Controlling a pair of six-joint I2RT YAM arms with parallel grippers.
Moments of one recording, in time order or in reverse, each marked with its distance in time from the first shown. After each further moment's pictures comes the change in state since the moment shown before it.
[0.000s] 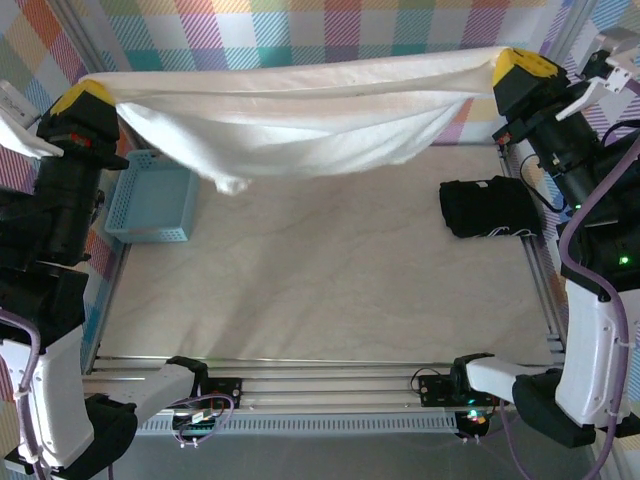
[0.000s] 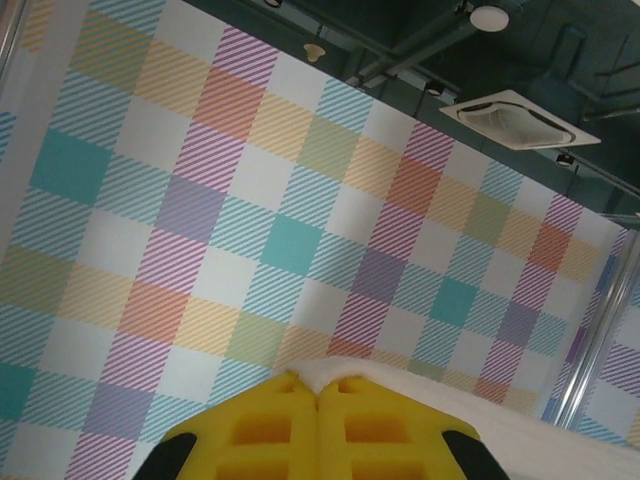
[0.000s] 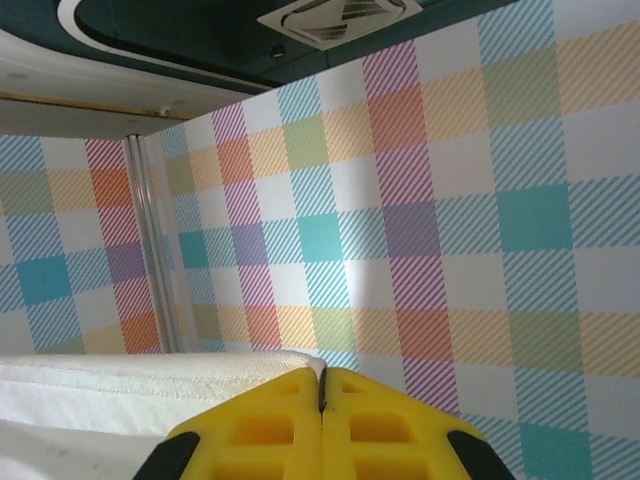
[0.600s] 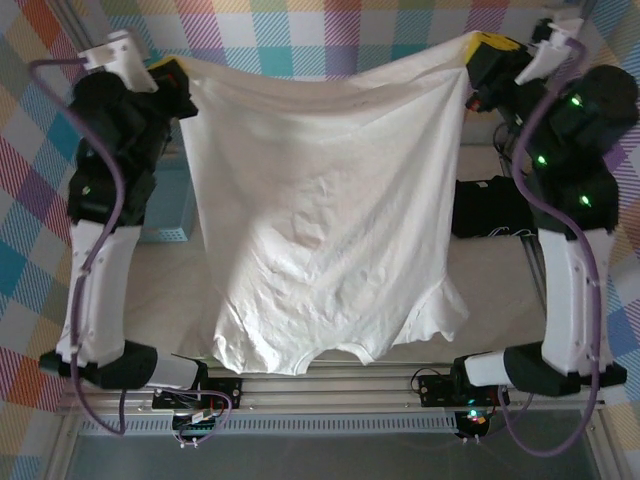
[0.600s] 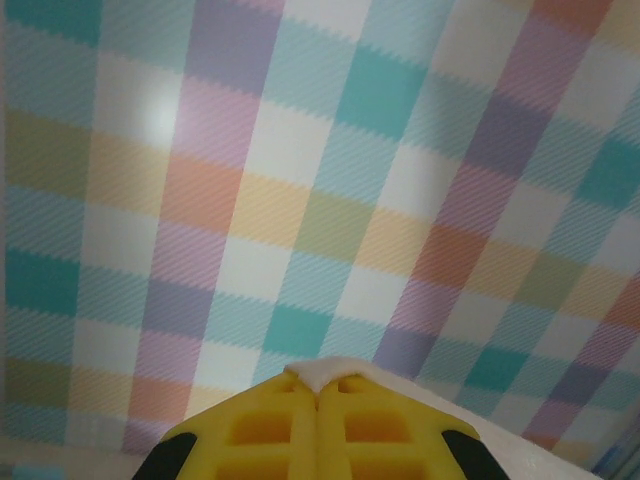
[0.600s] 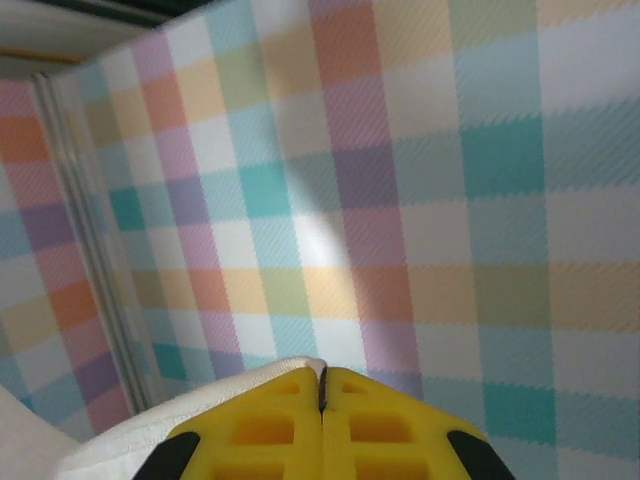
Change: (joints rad) left arm 0.000 0.381 0.115 -0.060 -0.069 0.057; right arm 0.000 0.214 0.061 0.008 0.059 -0.046
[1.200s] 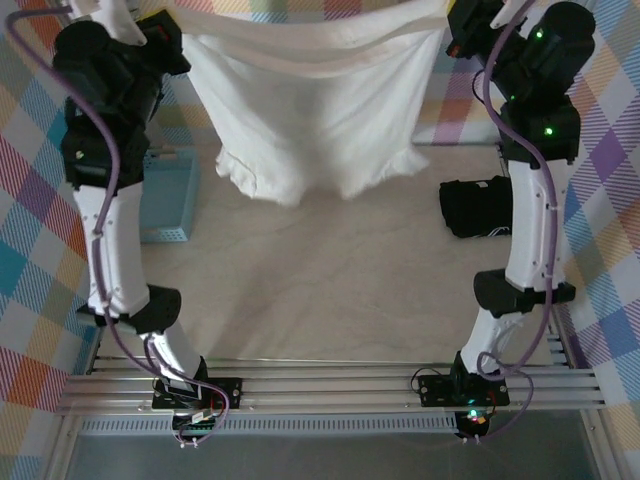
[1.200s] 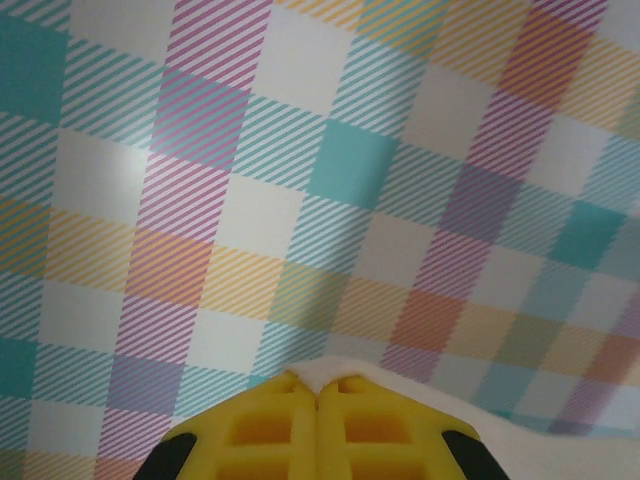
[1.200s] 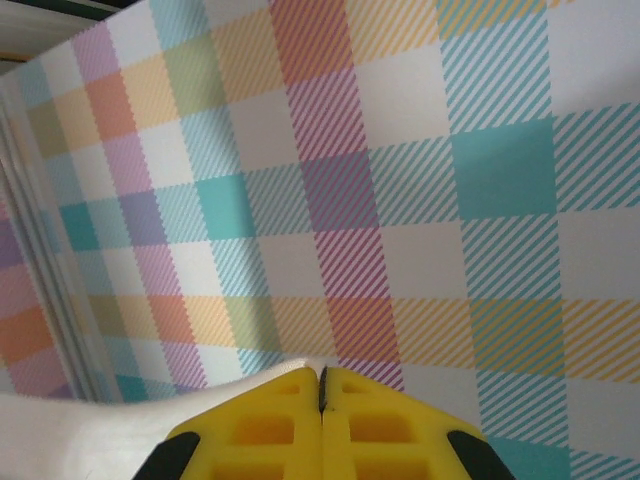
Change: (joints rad) left arm 0.060 0.280 0.579 -0.183 0.104 -0.009; right arm -0.018 0.413 0.549 -0.112 -0.021 0.020
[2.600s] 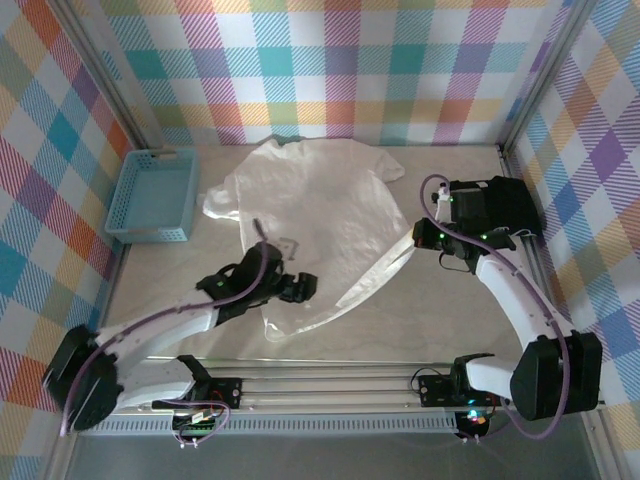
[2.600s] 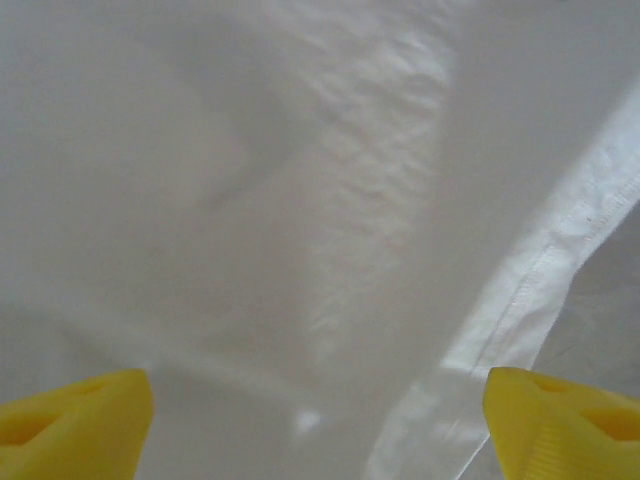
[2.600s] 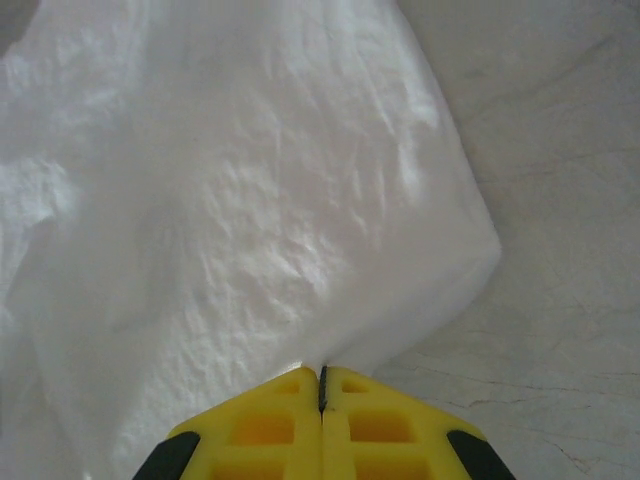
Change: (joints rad) left arm -0.586 -0.511 -1.954 0.527 0.100 -0.115; right arm -0.006 -0.602 -1.742 0.075 -0.005 0.077
